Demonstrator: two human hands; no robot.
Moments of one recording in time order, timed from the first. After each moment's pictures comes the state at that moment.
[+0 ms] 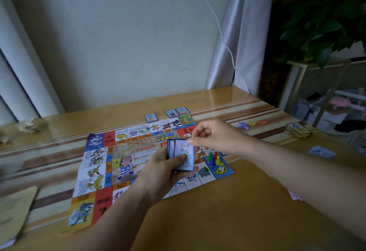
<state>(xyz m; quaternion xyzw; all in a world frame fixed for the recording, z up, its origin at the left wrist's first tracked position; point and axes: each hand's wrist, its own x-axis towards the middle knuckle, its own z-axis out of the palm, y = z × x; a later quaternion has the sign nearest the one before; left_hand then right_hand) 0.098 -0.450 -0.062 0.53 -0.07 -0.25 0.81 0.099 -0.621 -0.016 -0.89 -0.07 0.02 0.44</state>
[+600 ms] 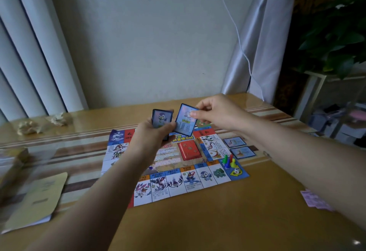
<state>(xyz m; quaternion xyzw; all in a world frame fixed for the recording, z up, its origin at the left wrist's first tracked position) 0.129 -0.403 -0.018 0.67 -0.05 -0.04 0.74 0.119 -0.579 0.035 -0.91 -0.09 -0.07 0.40</state>
